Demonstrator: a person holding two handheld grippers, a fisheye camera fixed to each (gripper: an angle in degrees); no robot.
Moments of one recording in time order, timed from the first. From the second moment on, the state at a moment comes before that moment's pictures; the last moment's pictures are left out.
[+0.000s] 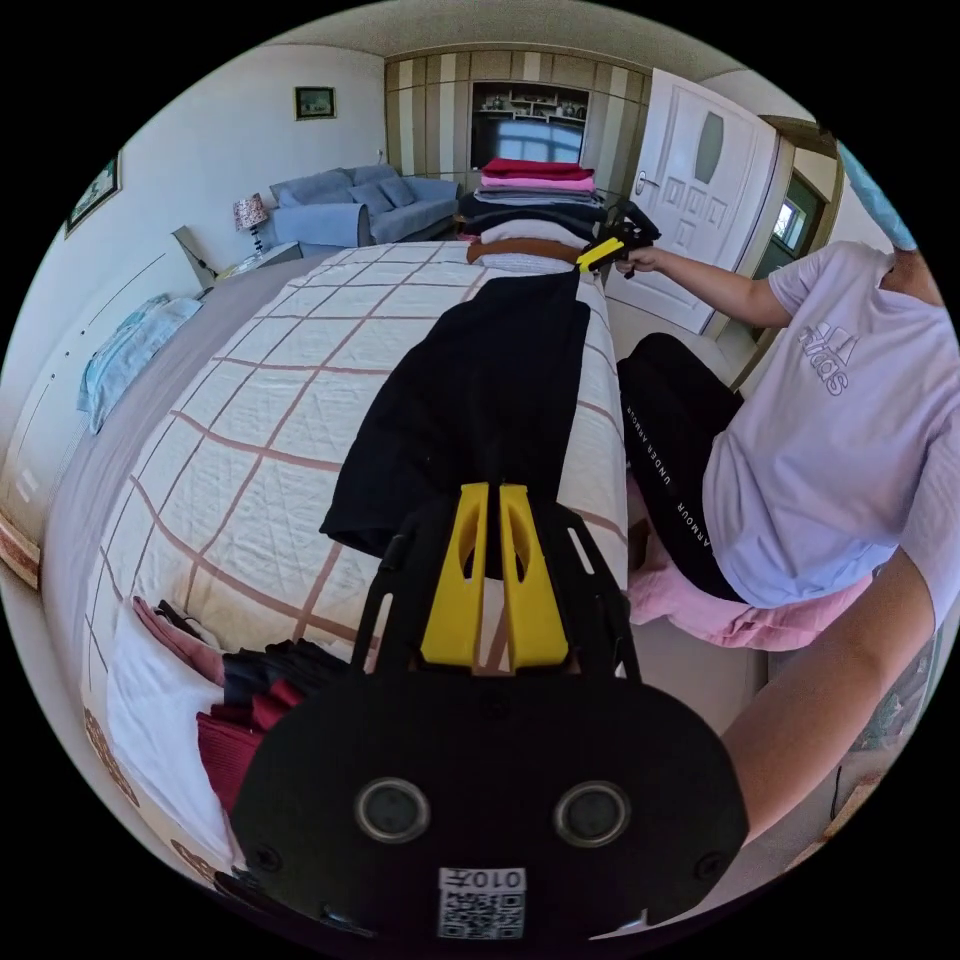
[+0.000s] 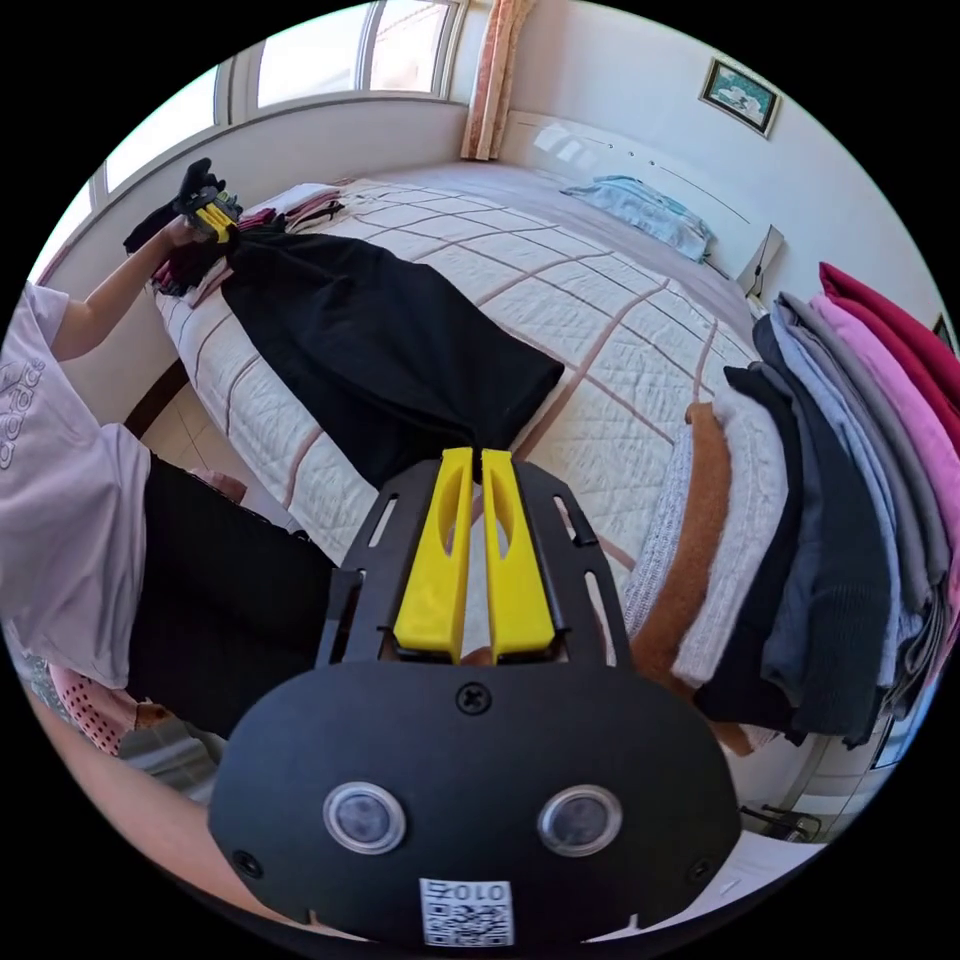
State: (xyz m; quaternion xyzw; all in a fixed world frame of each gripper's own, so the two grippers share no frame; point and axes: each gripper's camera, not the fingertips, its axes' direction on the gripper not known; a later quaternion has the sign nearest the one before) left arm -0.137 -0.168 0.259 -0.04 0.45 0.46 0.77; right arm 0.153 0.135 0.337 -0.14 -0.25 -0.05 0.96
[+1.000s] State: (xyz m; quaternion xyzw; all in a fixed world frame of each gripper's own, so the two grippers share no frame) left arm -0.098 -0.183 0.180 0.02 0.46 0.46 0.76; right arm 0.110 0.129 0.307 -0.14 -0.32 -0.06 0.94
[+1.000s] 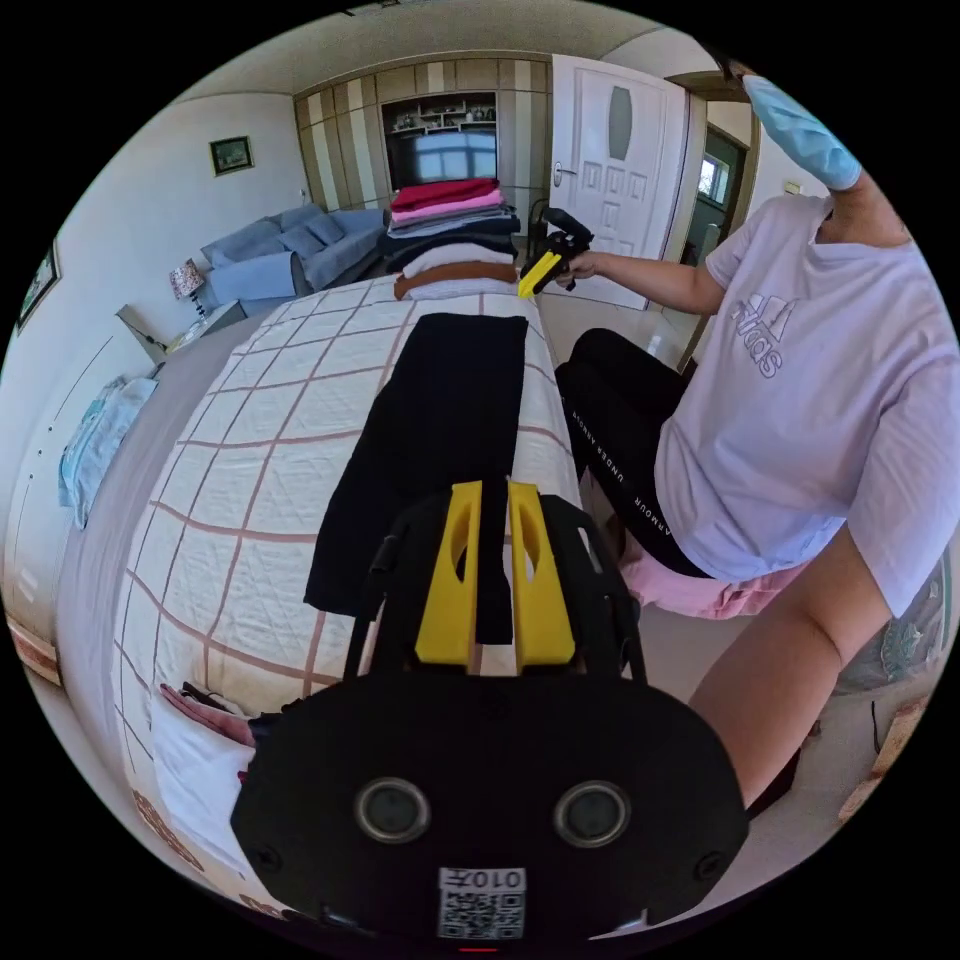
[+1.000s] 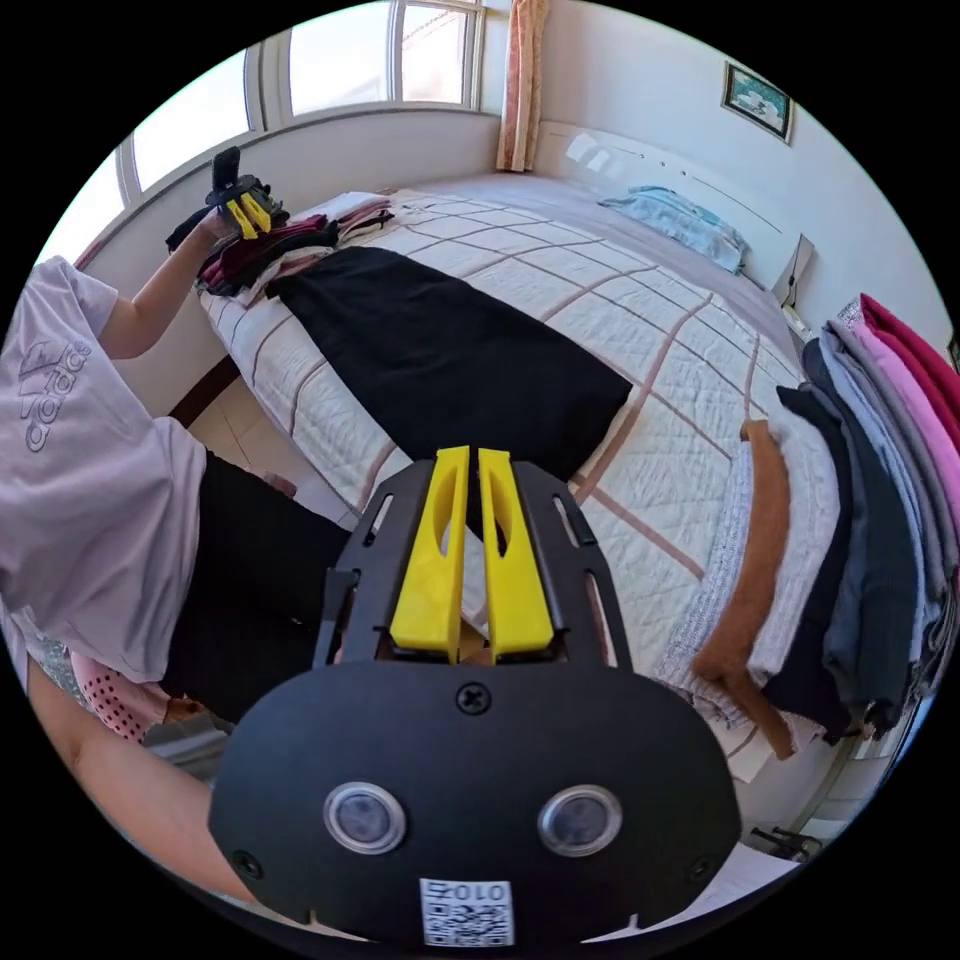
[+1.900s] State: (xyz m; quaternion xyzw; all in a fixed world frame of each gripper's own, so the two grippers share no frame) left arm 0.009 -0.052 0.185 0.02 0.29 0.56 0.78; right arm 0.059 0.138 0.322 -0.15 -0.33 -0.05 0.93
